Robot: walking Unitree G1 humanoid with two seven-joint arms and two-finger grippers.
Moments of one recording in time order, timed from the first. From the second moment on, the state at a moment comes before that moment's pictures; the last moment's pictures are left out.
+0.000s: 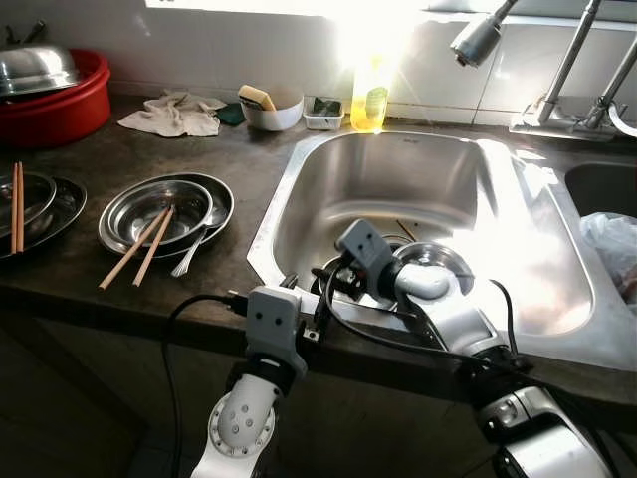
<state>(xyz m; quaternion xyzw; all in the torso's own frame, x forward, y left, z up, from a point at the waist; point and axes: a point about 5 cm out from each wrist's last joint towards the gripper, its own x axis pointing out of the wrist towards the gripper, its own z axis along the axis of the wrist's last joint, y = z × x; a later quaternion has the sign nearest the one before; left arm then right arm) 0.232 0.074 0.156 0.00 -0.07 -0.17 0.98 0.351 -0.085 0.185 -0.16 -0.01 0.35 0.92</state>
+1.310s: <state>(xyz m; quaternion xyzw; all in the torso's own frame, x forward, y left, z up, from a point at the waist) 0.230 0.083 0.146 0.00 -0.06 -0.18 0.98 0.248 -0.130 0.190 -0.01 -0.11 0.10 0.99</state>
